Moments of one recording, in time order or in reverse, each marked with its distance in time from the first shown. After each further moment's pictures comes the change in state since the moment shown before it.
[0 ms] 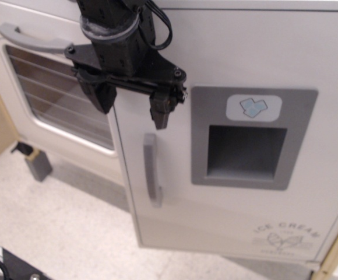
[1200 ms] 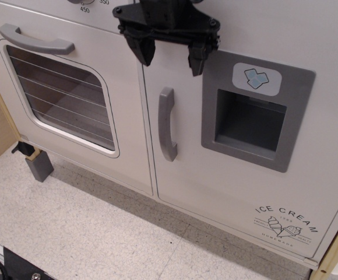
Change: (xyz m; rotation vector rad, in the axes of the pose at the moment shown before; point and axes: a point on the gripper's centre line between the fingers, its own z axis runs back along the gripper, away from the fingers) arm 0.076 -0.004 -0.021 -0.026 -0.100 0.034
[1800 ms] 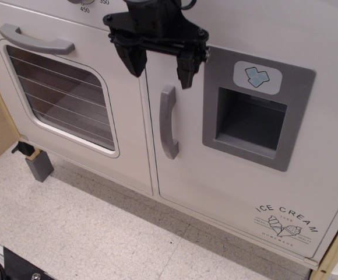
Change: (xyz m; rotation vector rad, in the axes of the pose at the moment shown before) arm -0.019 0.003 0.001 -0.018 0.086 -0.069
